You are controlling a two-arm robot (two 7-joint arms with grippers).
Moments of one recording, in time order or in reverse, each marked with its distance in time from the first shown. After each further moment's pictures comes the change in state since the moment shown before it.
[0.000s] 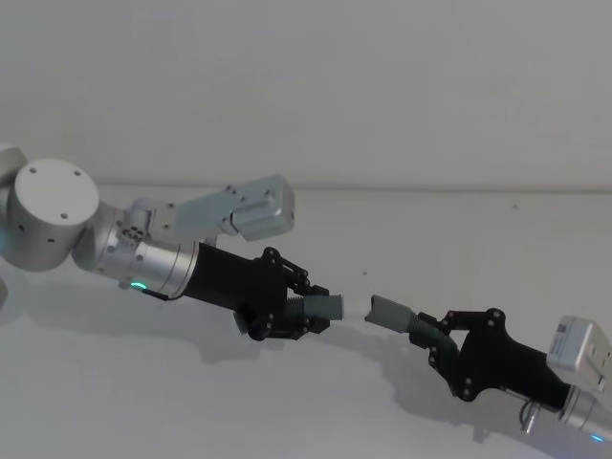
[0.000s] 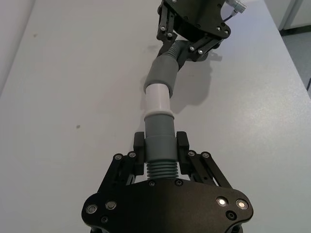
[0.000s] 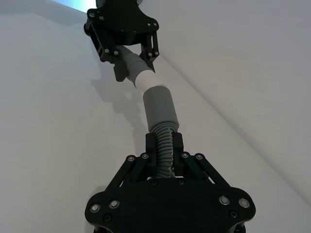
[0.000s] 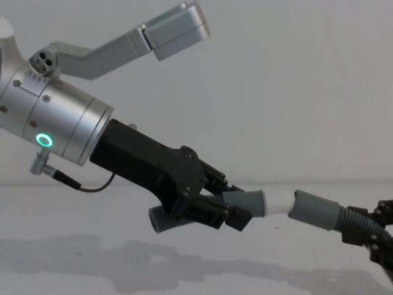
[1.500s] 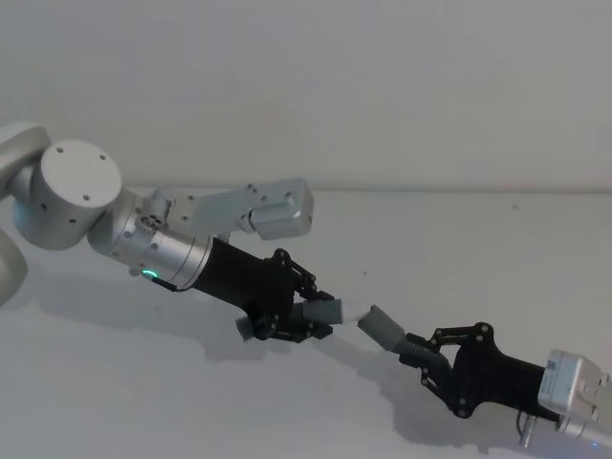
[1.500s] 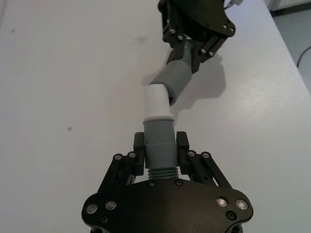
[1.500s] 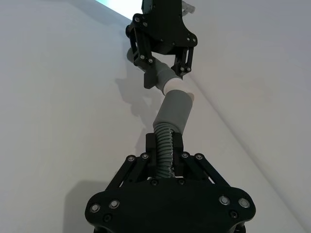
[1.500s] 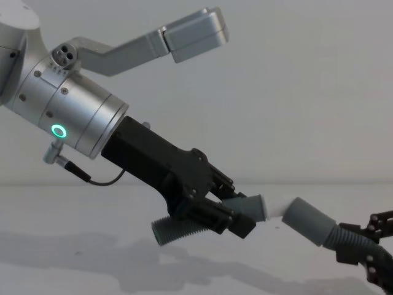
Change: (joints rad) left arm -0.091 -0.028 0.083 0.059 0.014 0.003 -0.053; right arm 0.038 0.027 -0.058 0.025 -0.073 -0.126 0.013
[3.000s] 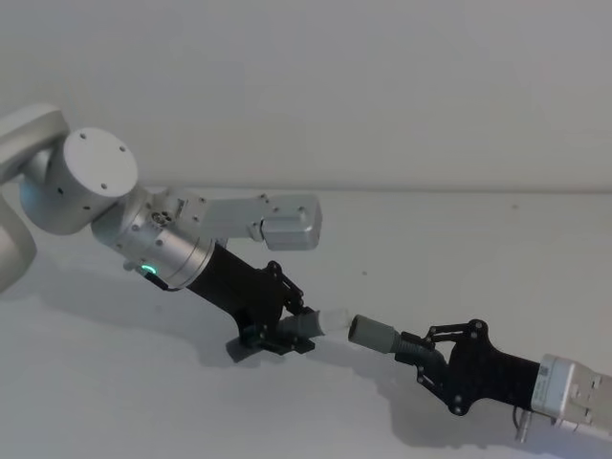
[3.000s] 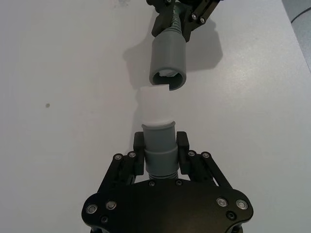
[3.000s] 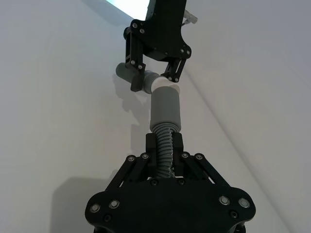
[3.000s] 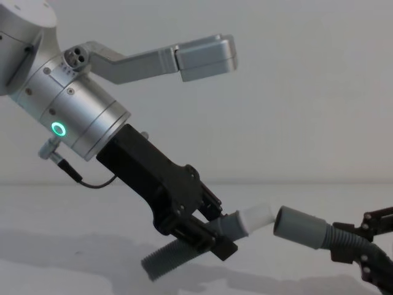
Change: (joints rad) left arm -0.089 0.000 0.106 0.029 0.041 0.071 -0.053; right arm 0.039 -0.001 -0.028 0.029 -0.045 -0.051 -0.014
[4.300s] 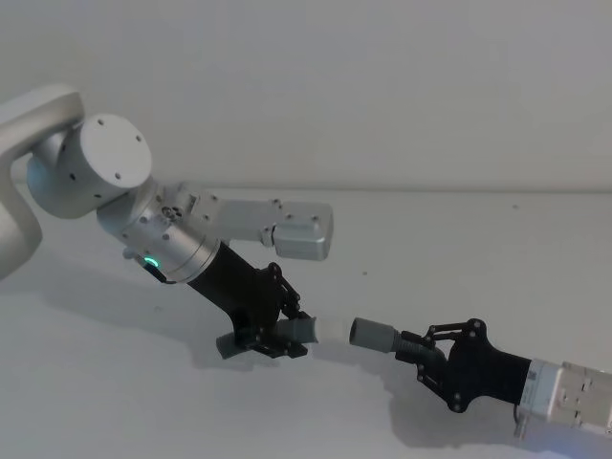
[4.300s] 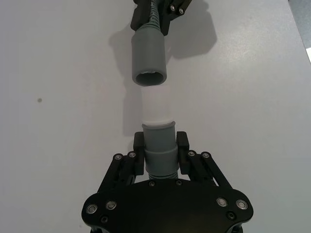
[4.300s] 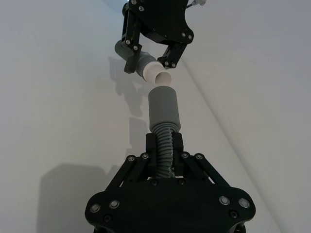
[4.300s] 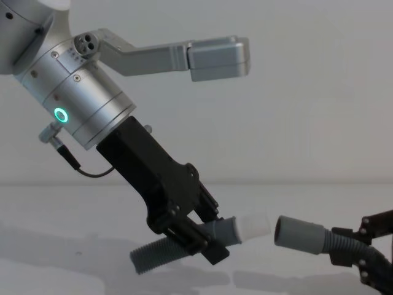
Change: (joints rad) left arm -0.069 0.012 0.076 -0.037 0.038 0.045 -0.022; right arm 0.013 -0.002 -0.007 0.014 -0.087 -0.008 -0.053
